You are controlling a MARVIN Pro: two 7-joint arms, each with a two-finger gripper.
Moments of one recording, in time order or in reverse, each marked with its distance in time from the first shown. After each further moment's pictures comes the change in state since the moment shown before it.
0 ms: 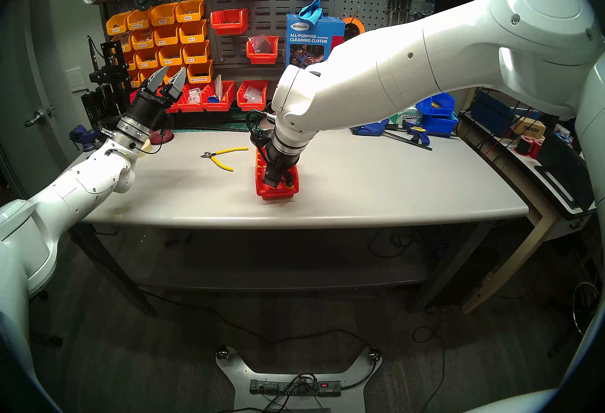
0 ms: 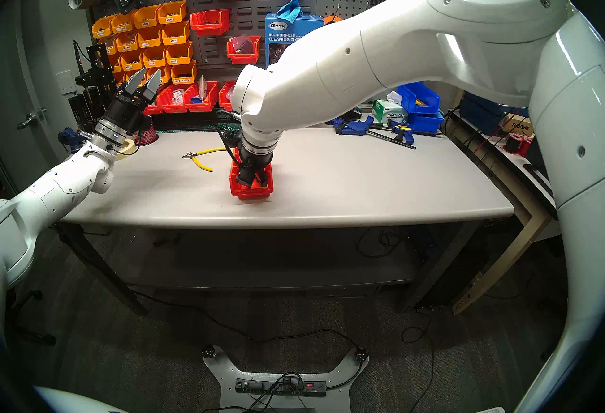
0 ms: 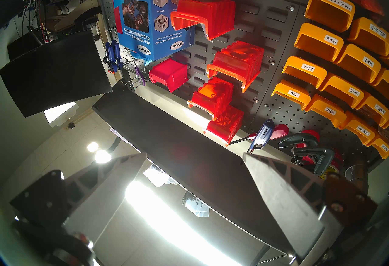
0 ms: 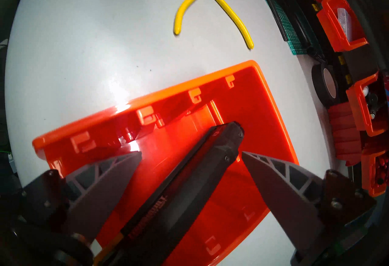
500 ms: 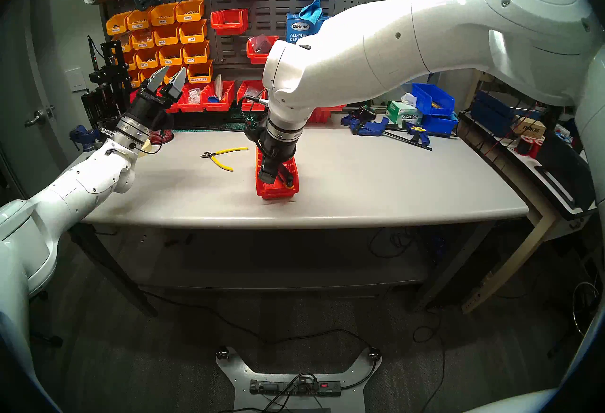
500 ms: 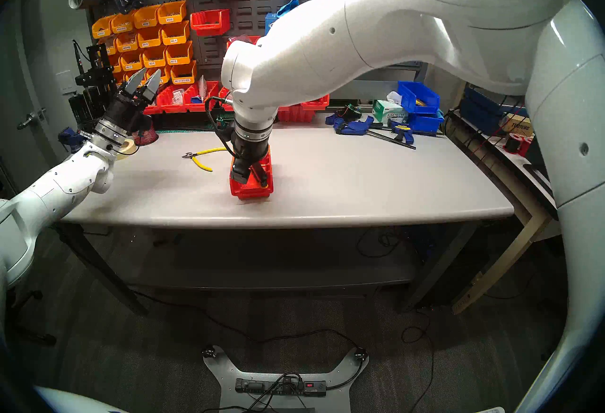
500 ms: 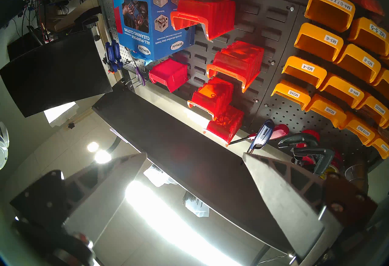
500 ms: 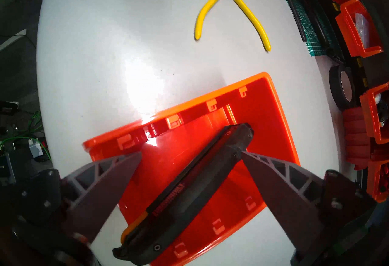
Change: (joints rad) left arm 0.000 0.000 0.000 0.000 0.000 0.000 0.000; right arm 0.035 -0.069 -0.015 0.139 -0.078 0.080 0.287
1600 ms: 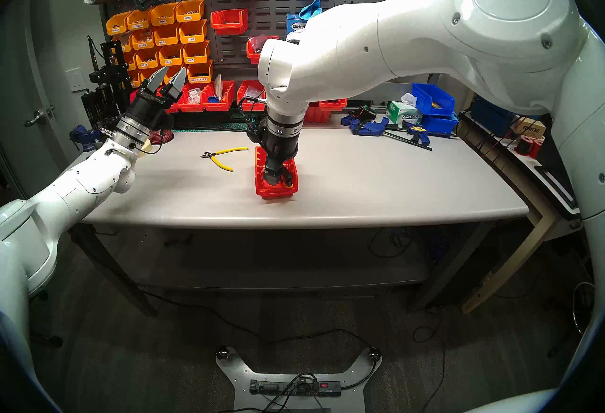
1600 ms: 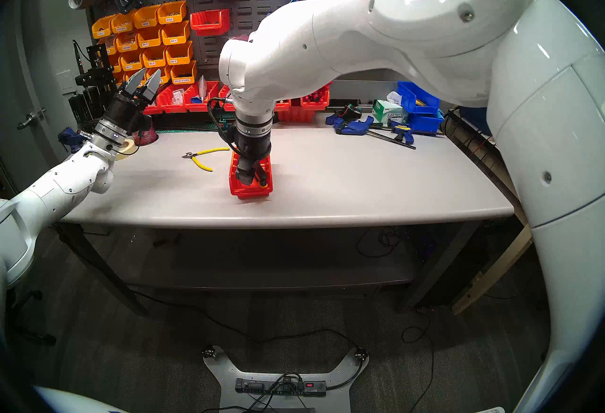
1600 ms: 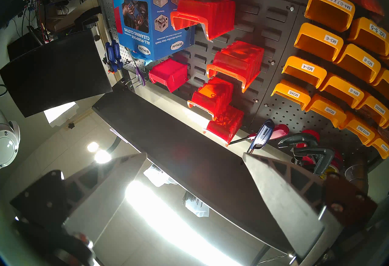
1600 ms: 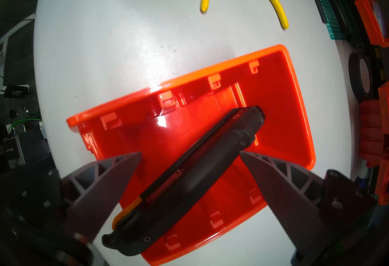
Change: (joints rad) left arm 0.000 0.000 0.000 0.000 0.000 0.000 0.000; right arm -0.073 -0.106 -0.083 0.213 -0.070 0.038 0.221
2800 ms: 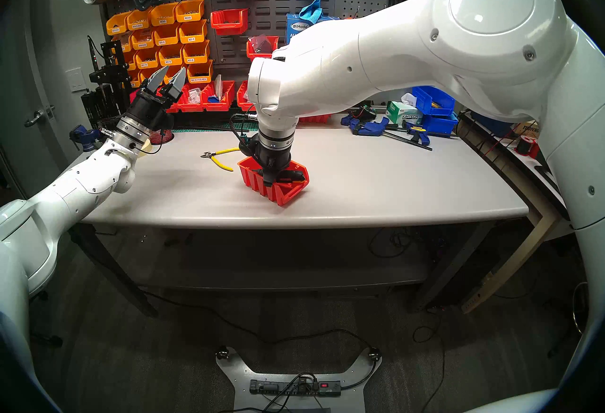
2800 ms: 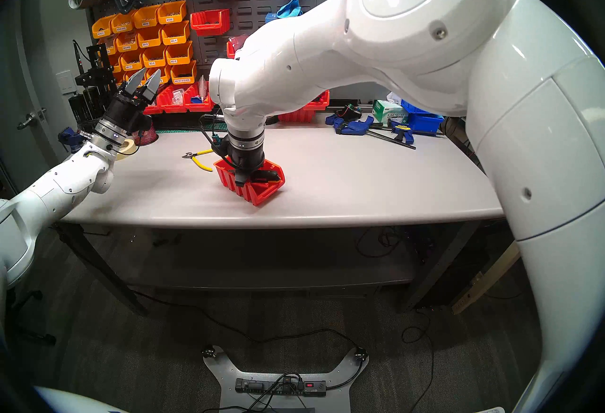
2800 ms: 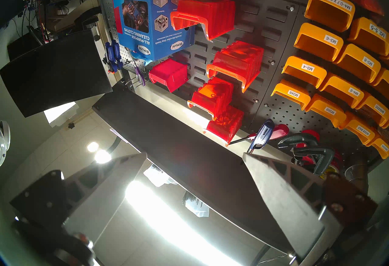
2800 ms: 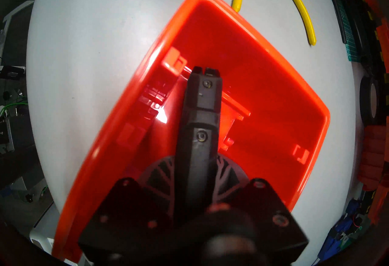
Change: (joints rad) left arm 0.000 0.000 0.000 0.000 0.000 0.000 0.000; right arm -0.020 -0.041 -0.019 -0.016 -0.054 -0.075 -0.029
